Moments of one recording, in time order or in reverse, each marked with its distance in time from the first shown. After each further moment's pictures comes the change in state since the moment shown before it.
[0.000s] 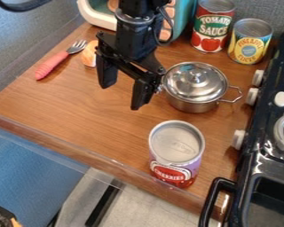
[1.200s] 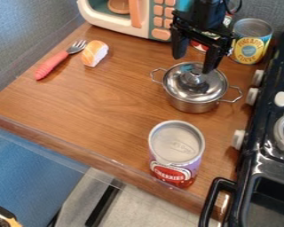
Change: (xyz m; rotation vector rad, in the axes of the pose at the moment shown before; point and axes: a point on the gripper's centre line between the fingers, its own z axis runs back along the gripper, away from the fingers) arm 0.137 -0.024 -0.007 -0.087 -0.068 -0.038
